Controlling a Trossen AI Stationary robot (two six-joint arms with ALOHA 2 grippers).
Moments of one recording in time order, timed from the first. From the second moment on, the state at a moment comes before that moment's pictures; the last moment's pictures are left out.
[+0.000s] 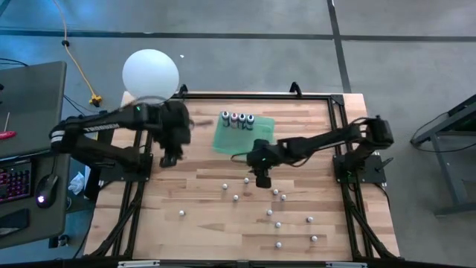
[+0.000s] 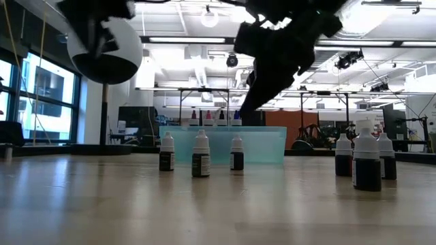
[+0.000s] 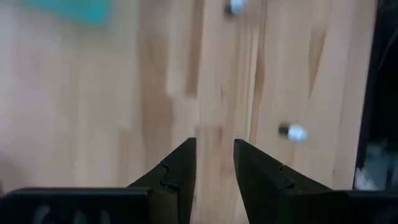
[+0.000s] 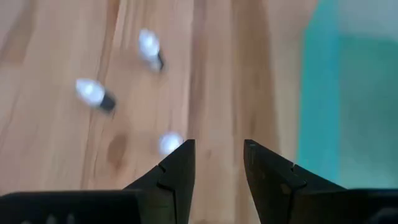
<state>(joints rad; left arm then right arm) 0.17 1.12 1.11 -1.25 0.28 0.05 0.06 1.70 1.07 -0.28 -0.01 0.04</state>
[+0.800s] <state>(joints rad) -0.12 1.13 0.90 -0.99 0.16 -0.03 0.08 1.94 1.23 -0.37 -0.07 0.04</state>
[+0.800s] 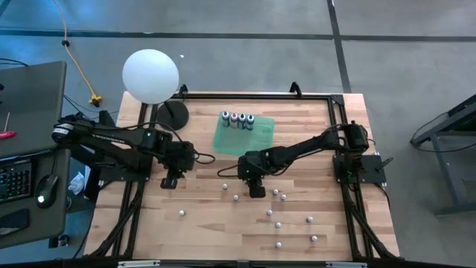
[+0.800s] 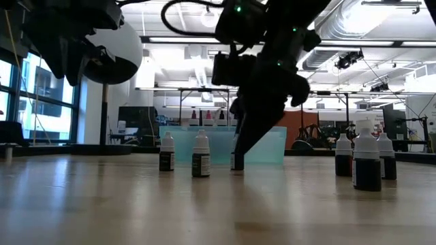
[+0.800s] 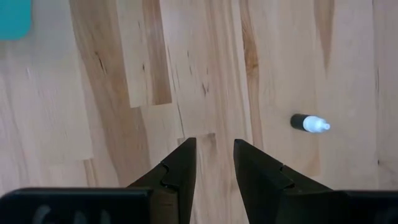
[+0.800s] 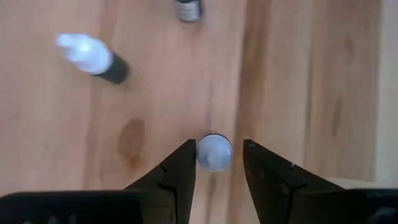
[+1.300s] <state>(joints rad) -0.12 1.13 0.90 -1.00 0.16 -0.01 0.00 1.86 1.23 -0.37 -0.09 0.13</state>
